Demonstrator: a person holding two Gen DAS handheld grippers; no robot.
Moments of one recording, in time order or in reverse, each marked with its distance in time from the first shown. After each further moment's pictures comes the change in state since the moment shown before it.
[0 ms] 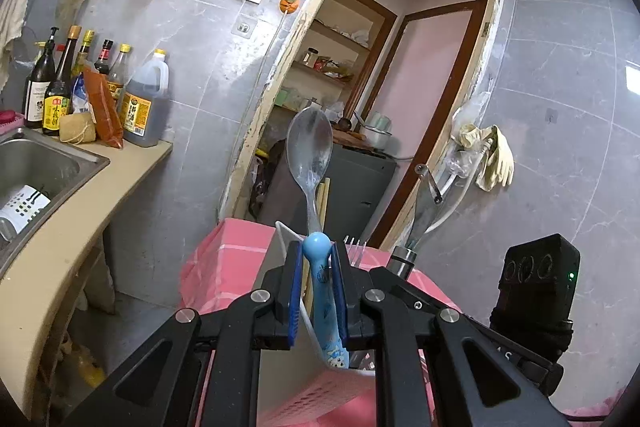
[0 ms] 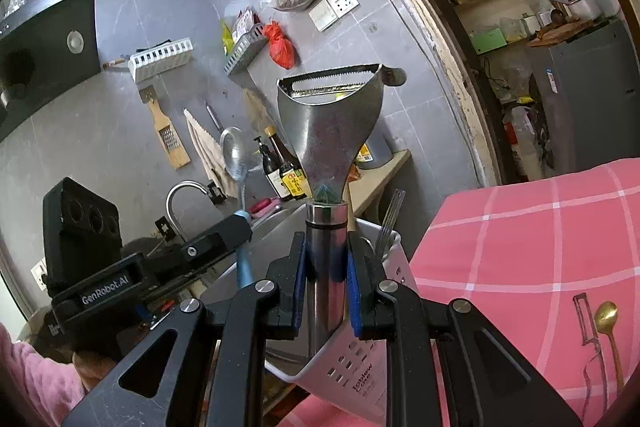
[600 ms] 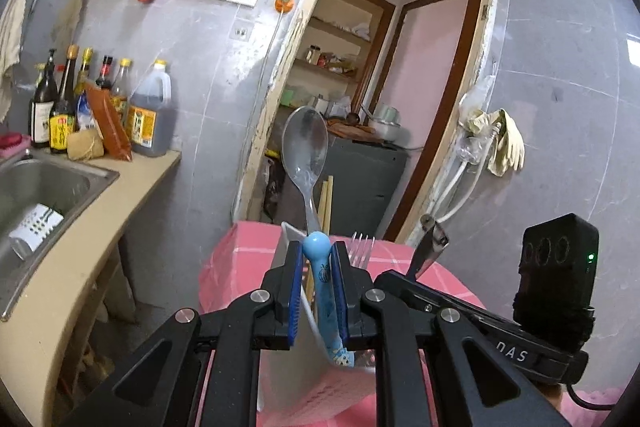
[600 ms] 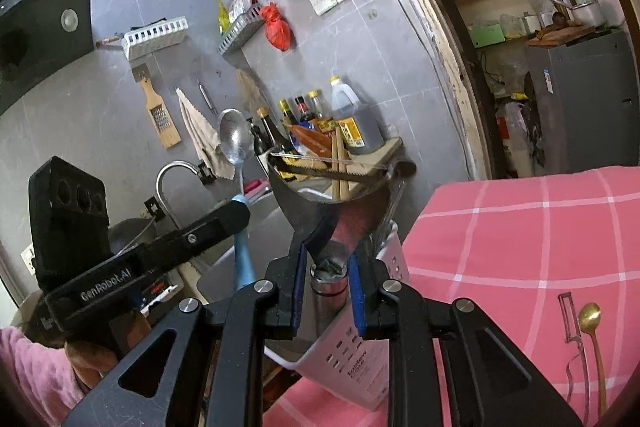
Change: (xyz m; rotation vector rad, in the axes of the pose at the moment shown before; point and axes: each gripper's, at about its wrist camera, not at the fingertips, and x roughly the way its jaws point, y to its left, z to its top) left arm -0.001 -0.008 0.003 0.057 0.027 0.054; right arm -0.001 0.009 0.002 -0.024 0.089 -0.045
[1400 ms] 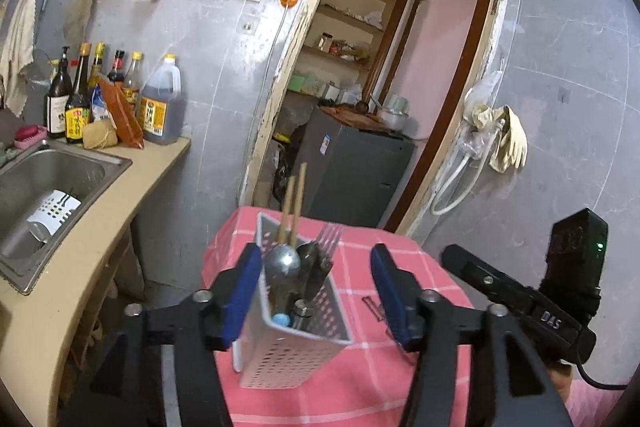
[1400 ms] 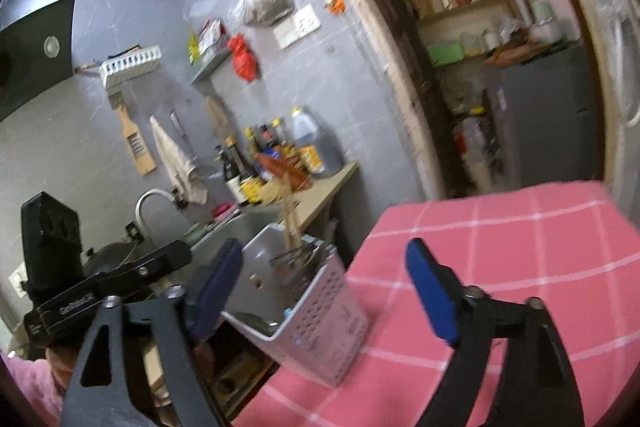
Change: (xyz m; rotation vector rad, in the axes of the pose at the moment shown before) left arm -0.033 -0.043 0.012 -0.027 0.042 0.066; right arm -0.092 -0.005 0.026 0.017 -0.123 -0.174
